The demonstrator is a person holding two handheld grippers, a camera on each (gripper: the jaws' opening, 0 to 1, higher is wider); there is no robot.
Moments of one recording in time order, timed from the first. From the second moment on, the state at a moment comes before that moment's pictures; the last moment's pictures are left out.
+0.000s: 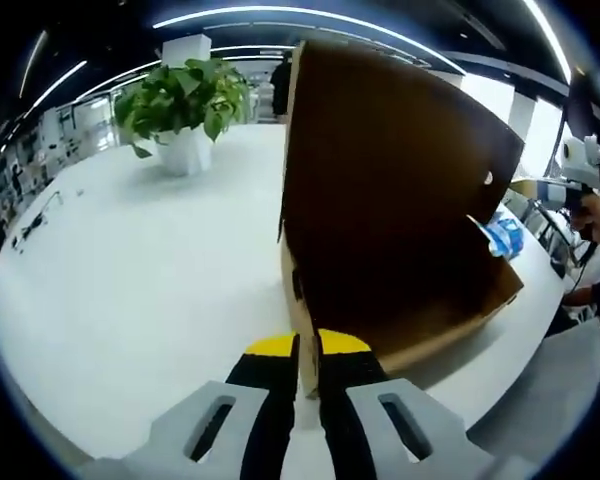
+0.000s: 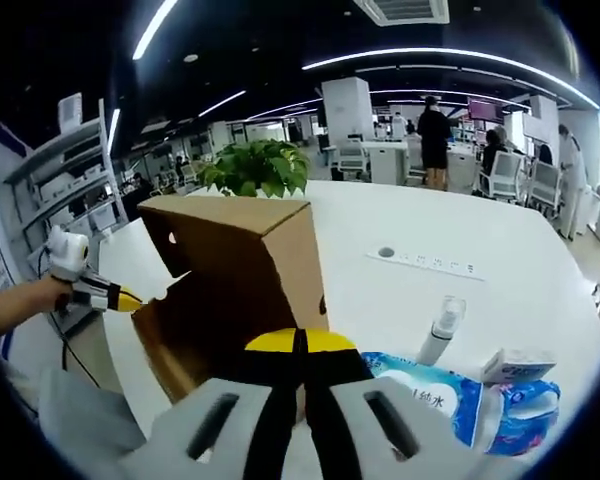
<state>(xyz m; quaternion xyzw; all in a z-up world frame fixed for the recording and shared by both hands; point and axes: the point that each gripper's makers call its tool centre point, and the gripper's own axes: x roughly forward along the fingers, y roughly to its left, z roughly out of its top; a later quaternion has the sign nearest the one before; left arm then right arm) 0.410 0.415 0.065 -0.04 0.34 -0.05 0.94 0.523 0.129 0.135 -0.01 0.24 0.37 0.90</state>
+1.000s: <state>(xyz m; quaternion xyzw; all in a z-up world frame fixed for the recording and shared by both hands) 0.434 0.419 0.116 0.00 0.28 -0.06 0.96 0.498 0.129 0.113 -0.02 0.25 0.37 0.89</state>
